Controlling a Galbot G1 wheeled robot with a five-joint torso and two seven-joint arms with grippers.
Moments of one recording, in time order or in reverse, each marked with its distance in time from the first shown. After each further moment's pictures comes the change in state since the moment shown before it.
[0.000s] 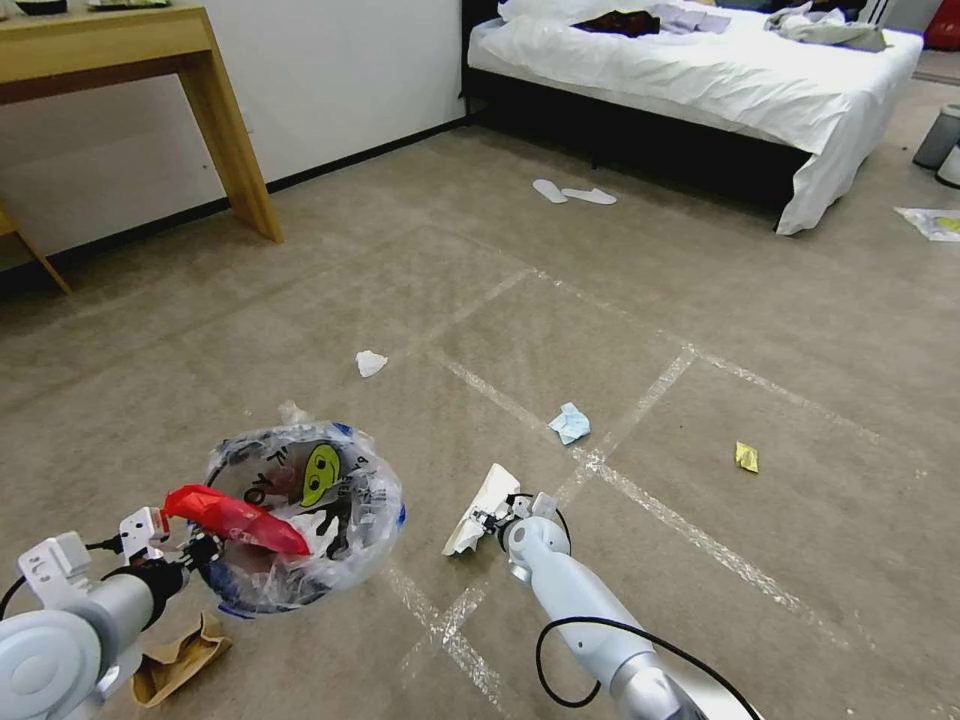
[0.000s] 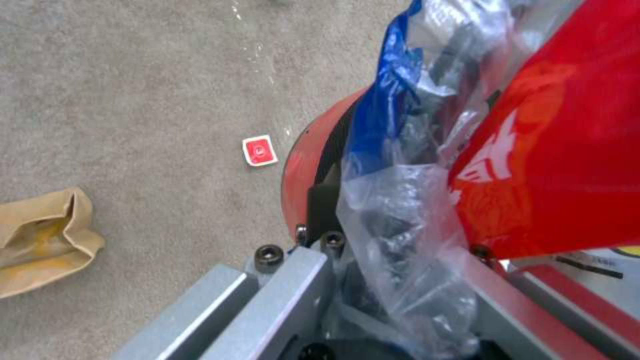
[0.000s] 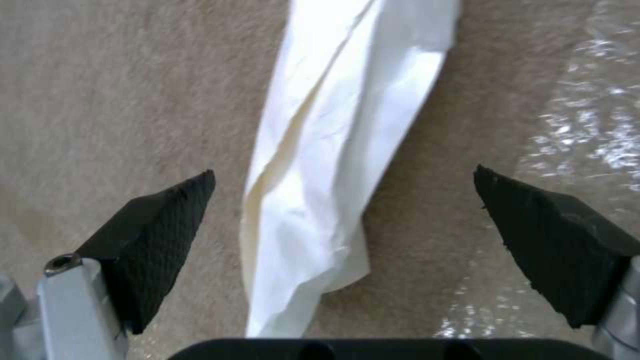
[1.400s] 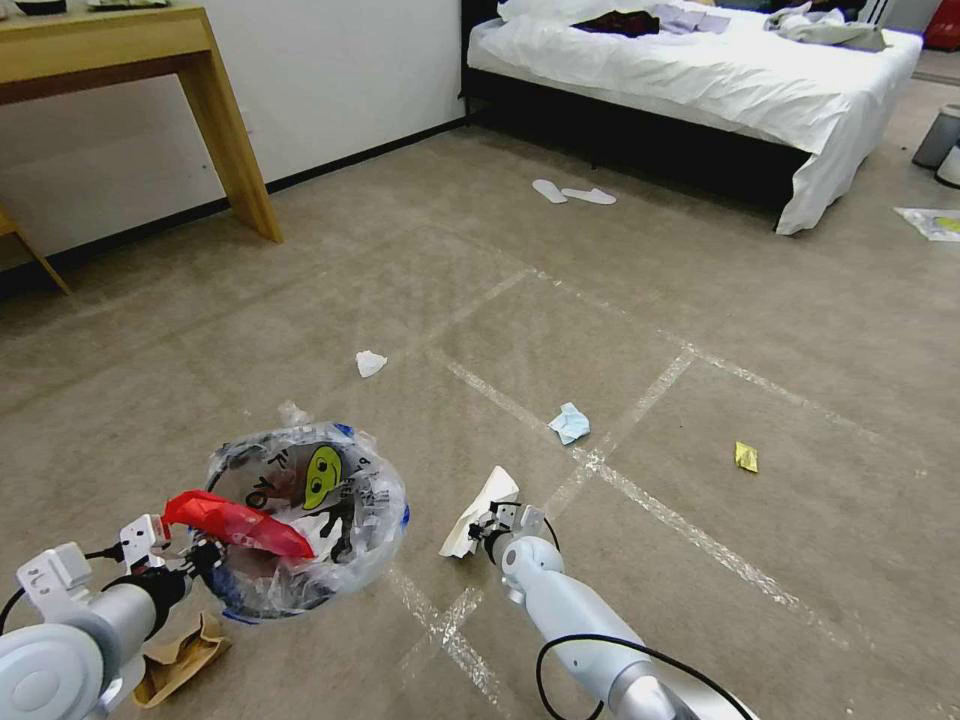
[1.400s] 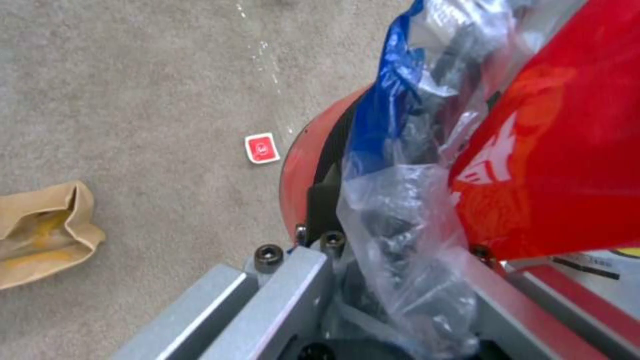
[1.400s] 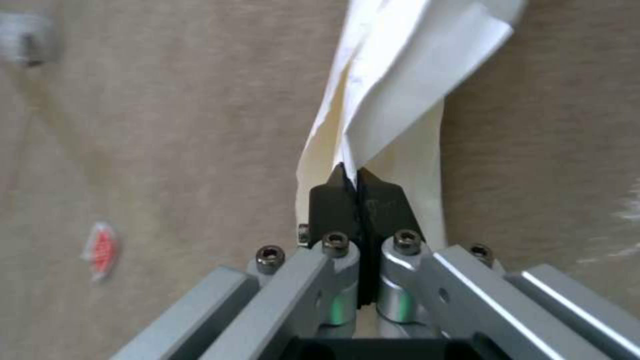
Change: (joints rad) left arm 0.018 -0.025 -0.003 -0.002 0.026 -0.015 0.014; right arm -0.046 0.000 -0.096 0.039 -0.042 0.070 -0.138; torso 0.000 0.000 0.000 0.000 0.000
